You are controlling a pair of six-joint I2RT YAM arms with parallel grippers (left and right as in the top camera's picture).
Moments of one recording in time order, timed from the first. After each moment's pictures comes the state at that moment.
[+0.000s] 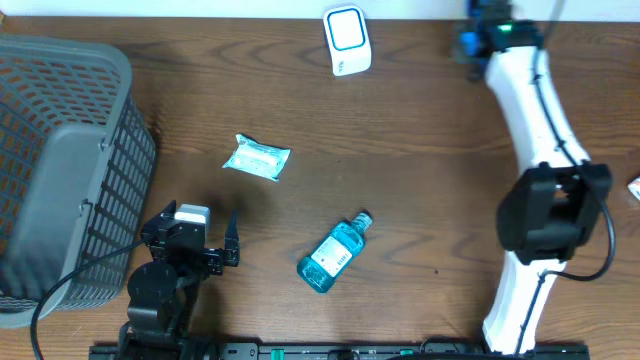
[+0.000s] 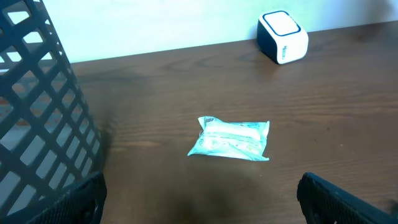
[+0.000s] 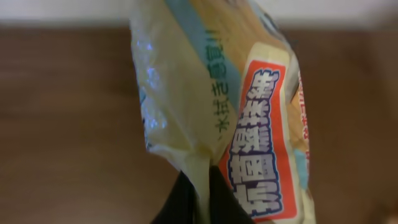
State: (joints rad) left arm -0.14 0.22 0.31 -0.40 -0.01 0.06; right arm 0.05 2.17 2.04 -0.82 0.47 0.07
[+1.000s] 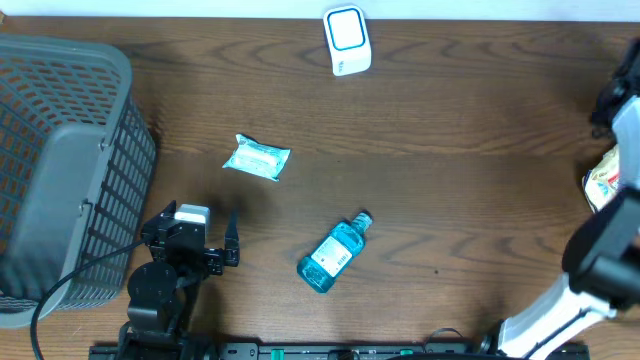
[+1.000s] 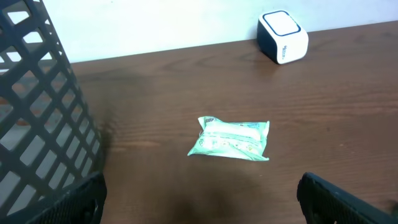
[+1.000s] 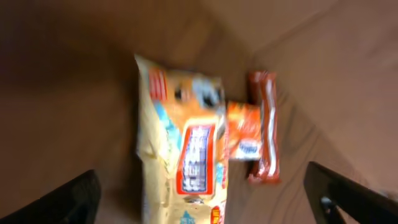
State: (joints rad) left arm -0.14 0.22 0.31 -0.40 -0.01 0.06; right arm -0.41 1.95 1.68 -0.73 0.63 0.18
